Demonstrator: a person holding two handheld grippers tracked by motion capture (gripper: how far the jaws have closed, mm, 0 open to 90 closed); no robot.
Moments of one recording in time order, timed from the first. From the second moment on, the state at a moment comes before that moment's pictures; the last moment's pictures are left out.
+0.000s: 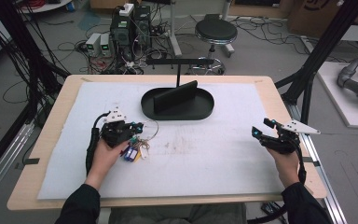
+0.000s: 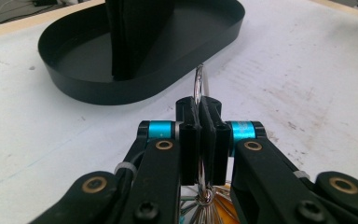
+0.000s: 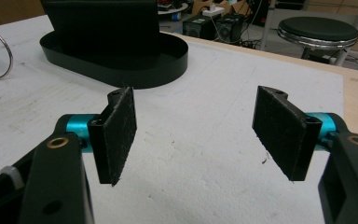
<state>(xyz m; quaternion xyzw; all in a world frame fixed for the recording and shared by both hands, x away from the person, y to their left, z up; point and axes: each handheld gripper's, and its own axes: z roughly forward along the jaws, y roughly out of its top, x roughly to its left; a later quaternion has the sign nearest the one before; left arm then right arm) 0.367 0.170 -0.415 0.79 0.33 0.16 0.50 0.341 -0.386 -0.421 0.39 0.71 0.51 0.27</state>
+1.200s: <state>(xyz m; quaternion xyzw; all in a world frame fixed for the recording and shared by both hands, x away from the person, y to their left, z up) 0.355 0.164 -0.355 0.74 0.27 0.22 0.57 0.341 -0.386 -0.421 0.39 0.71 0.51 0.27</state>
